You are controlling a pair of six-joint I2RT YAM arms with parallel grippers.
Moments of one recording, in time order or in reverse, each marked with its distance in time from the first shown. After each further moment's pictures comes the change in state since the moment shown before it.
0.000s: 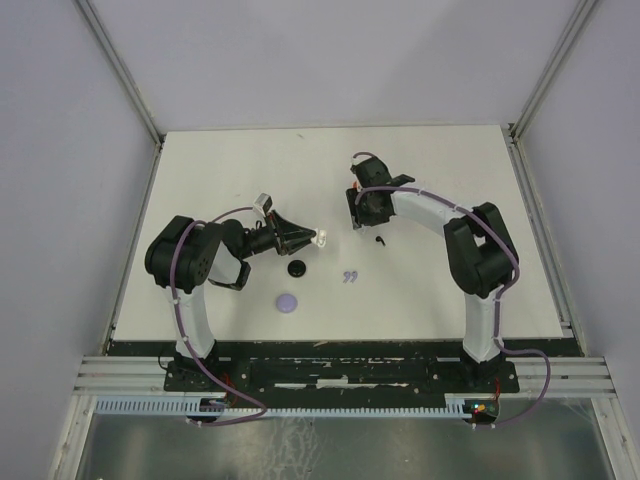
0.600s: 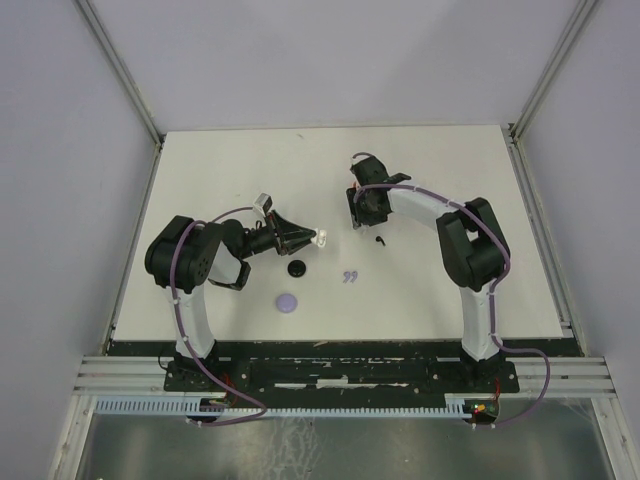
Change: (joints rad) left arm 0.000 0.000 0.000 0.000 0.000 0.000; right arm -0.013 0.079 0.055 -0.003 -0.001 0.006
